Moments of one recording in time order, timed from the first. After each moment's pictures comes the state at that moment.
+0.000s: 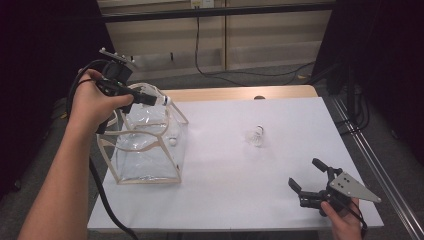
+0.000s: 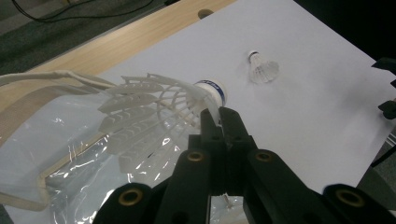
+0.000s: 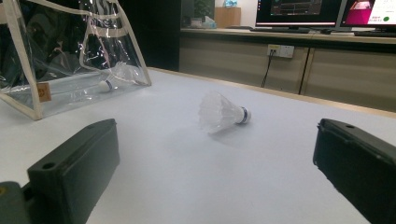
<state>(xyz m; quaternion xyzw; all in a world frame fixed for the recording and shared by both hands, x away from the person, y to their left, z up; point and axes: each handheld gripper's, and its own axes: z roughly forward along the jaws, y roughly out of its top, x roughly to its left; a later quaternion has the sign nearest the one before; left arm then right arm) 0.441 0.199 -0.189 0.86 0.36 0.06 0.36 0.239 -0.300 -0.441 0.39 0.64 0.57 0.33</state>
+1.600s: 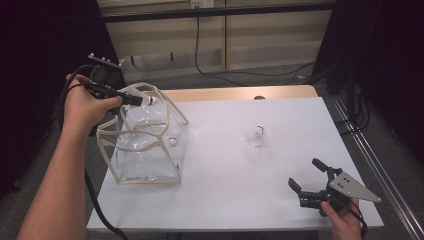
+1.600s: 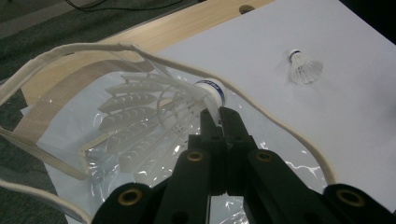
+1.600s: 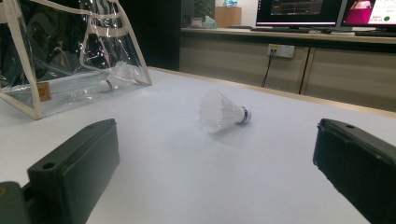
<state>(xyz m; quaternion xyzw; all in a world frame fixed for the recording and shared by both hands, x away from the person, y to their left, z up) 0.451 0.228 -0.205 0.84 0.41 0.09 0.34 0.239 -0.300 -0.441 0.38 0.64 0.57 0.33</state>
